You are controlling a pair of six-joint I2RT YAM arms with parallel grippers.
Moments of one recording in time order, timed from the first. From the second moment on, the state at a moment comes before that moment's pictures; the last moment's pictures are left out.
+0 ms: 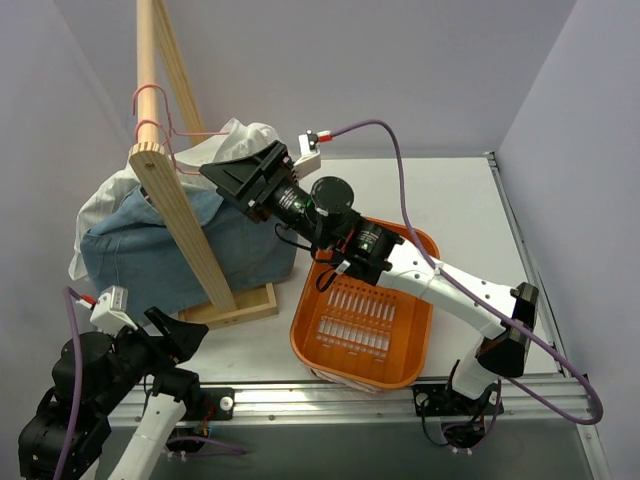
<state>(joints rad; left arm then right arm) -0.26 0.29 1.13 -1.31 0.09 -0.75 1.07 1.61 1.64 0.19 0.14 1.25</state>
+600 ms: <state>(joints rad) -0.26 0.29 1.18 -1.34 0.08 -0.73 1.17 1.76 1.68 0.30 0.50 1.52</state>
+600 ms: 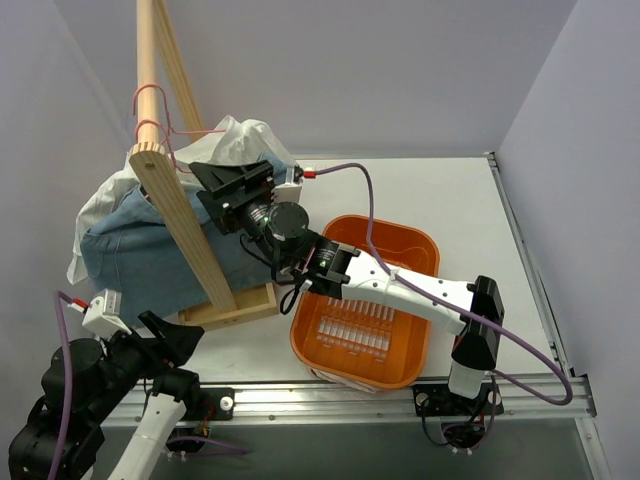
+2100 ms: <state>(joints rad) -0.26 0.31 1.22 -1.35 0.11 -0.67 1.17 1.94 1.92 0.37 0.64 1.50</state>
